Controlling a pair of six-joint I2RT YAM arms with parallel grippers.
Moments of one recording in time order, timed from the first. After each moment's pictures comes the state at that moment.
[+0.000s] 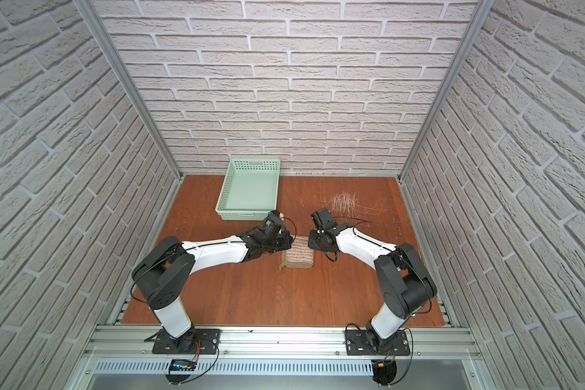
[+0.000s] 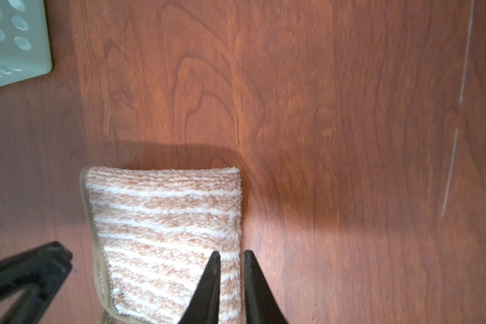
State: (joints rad) left arm -0.72 1.77 1.03 0.00 0.02 -0.79; right arm 0.54 1.63 0.98 -0.42 0.00 0.66
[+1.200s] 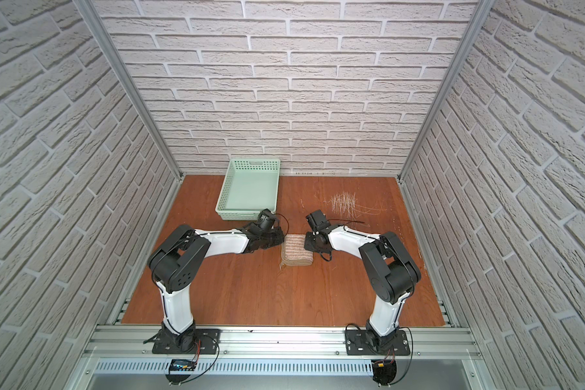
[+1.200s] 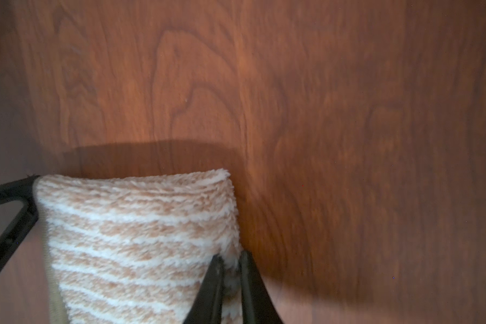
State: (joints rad) left arm -0.58 1.92 1.04 0.04 0.06 -0.80; right arm 0.54 1.79 1.03 -0.36 -0.01 0.66
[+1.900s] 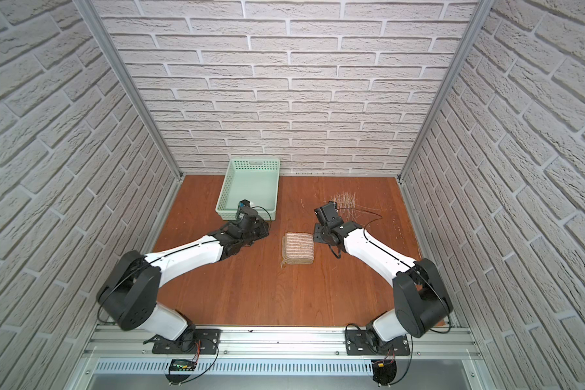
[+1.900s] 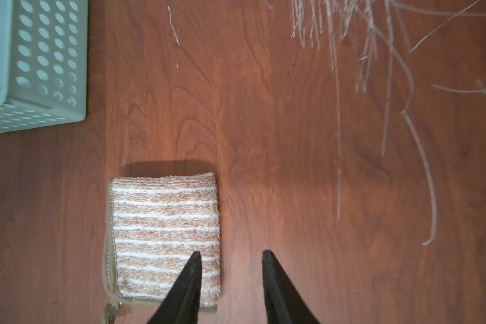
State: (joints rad) left arm -0.58 1.48 0.89 -0.07 -0.16 -0.77; right arm 0.54 1.45 1.01 -0.51 0.21 0.59
